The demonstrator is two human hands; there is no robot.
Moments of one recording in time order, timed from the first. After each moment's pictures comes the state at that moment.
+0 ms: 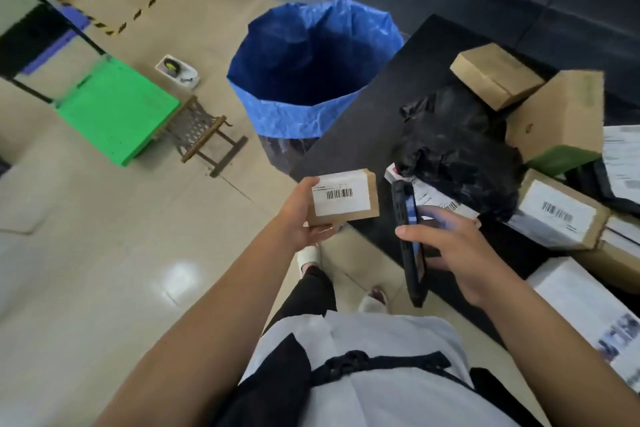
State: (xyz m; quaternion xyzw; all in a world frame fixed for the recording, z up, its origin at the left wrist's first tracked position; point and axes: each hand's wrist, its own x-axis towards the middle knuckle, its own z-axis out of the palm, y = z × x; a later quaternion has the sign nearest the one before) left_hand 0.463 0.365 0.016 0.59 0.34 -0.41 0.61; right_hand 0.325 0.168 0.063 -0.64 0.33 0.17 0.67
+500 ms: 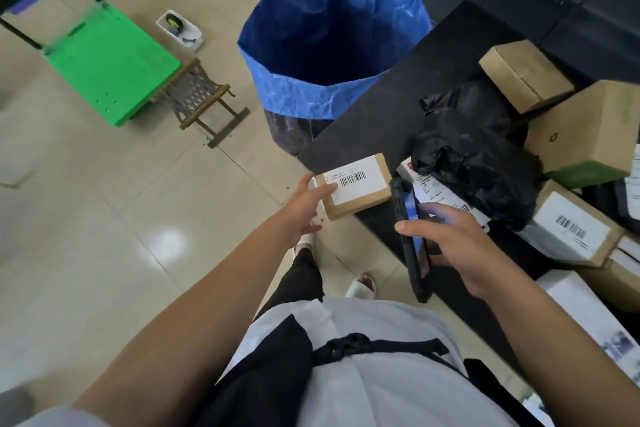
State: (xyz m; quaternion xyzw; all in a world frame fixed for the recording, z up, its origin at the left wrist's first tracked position) left_hand 0.469 0.391 -0.030 0.67 0.25 -0.43 0.55; right_hand 0.351 0.175 0.069 -0.68 0.31 0.24 0.61
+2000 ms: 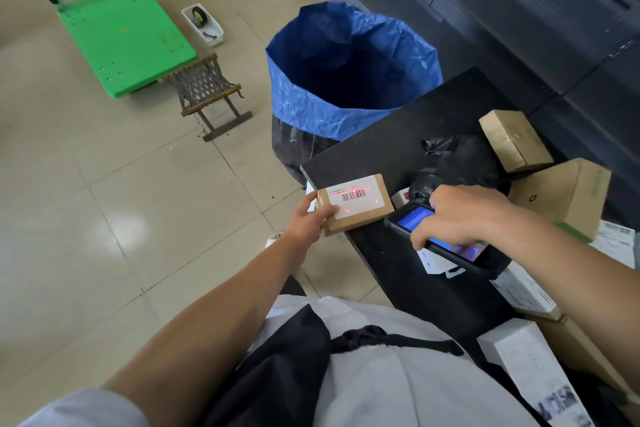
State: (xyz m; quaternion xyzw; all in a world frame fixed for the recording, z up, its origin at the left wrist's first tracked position) left_hand 0.438 0.382 -0.069 0.61 0.26 -0.32 0.68; right_hand 0.432 0.176 0.142 -0.92 0.08 0.39 -0.03
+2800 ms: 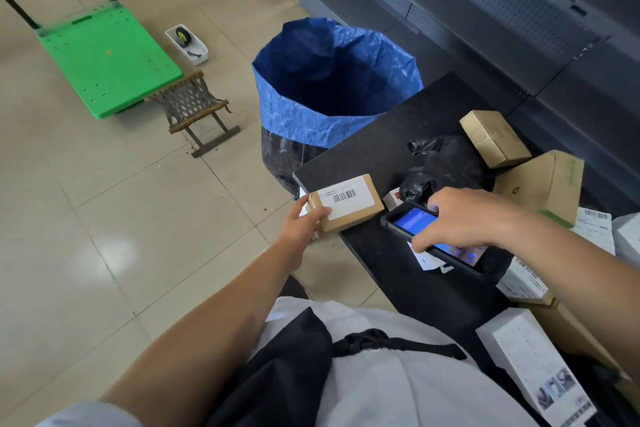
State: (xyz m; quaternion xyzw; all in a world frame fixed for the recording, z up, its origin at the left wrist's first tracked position) left_hand 0.435 0.388 -0.053 0.61 0.25 -0.32 0.68; right_hand 0.408 0.169 0.151 -0.92 0.10 0.37 0.04
